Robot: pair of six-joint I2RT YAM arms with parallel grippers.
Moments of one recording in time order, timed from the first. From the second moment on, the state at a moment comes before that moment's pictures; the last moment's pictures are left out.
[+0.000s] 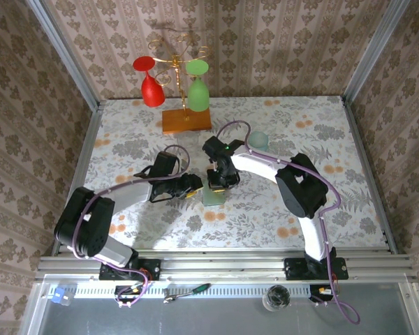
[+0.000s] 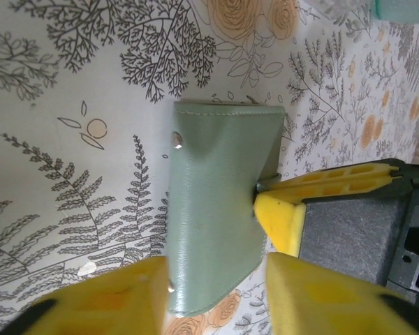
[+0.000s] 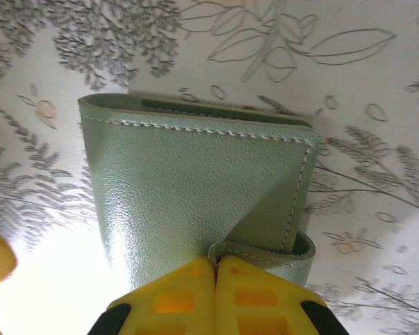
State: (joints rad) left arm -0.51 1.50 0.70 -0.12 0.54 -0.87; right arm 0.70 2.06 1.53 -0.84 -0.22 0.61
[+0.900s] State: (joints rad) left arm -0.52 1.70 0.81 -0.21 0.61 -0.80; right arm 0.71 2.03 1.48 -0.74 -0.30 0.63
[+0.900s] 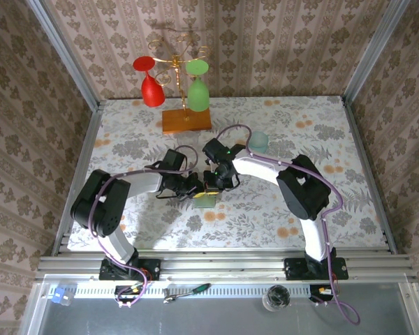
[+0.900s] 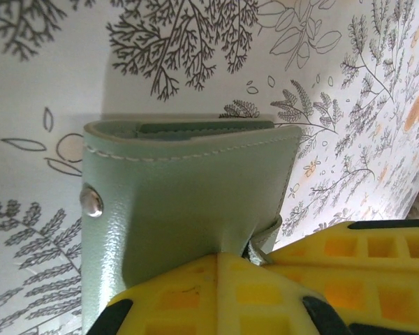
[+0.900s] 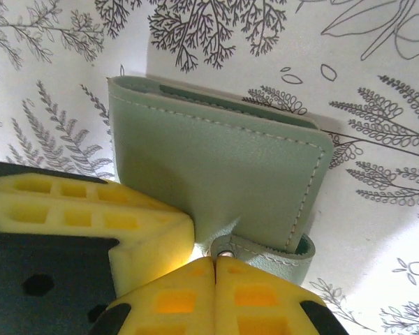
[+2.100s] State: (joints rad) left arm -0.48 1.66 0.74 -0.11 0.65 -0.86; right arm 0.75 2.03 1.55 -0.97 -0.12 0.54
